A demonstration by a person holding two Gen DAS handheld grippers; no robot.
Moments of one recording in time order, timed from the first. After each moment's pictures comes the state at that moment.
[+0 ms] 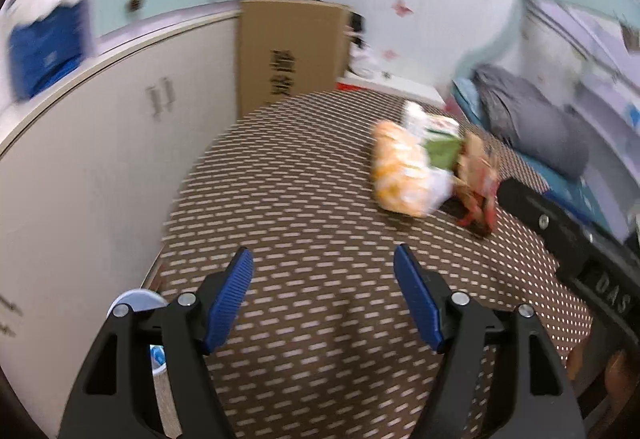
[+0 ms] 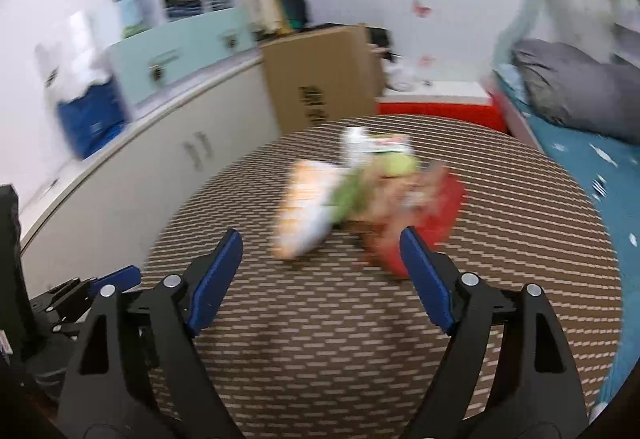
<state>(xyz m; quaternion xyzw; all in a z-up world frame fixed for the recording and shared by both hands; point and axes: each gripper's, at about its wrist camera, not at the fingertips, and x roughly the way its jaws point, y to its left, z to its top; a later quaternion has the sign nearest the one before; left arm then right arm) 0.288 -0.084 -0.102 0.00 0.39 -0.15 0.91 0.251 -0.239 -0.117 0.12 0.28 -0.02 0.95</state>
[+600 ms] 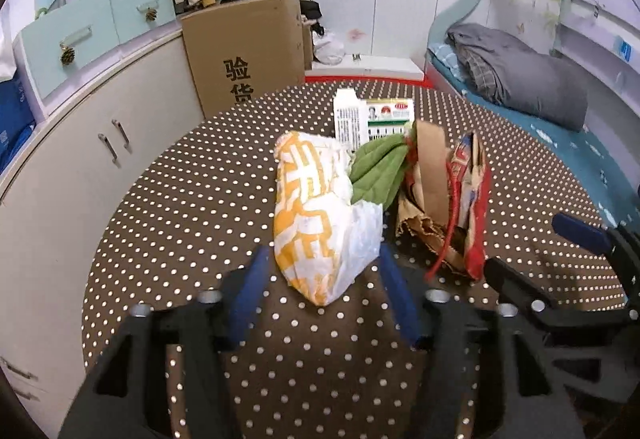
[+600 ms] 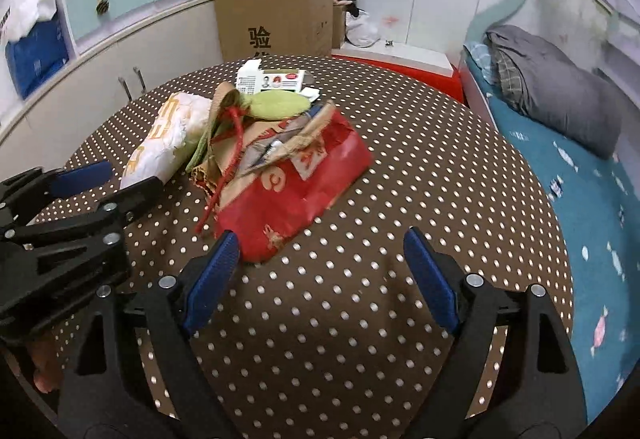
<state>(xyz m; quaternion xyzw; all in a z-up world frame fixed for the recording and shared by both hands) 0.347 -0.181 -0.124 0.09 0.40 -0.17 0.90 0.282 -0.292 -0.164 0.03 0.38 -0.07 0.92</state>
